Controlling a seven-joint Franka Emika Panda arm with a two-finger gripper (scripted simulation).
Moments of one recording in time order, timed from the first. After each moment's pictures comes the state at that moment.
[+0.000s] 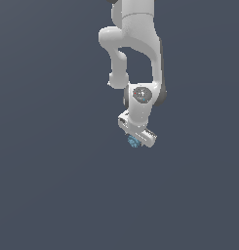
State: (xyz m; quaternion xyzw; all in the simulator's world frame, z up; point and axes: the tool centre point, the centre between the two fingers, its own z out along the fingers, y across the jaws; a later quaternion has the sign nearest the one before) arm -0.052 0.080 0.047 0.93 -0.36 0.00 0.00
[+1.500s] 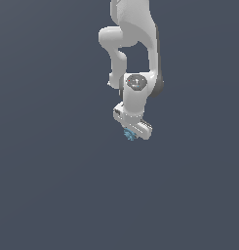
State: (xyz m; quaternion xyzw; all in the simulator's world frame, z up) arm -0.069 0.059 0.085 0.93 -0.36 0.00 0.00
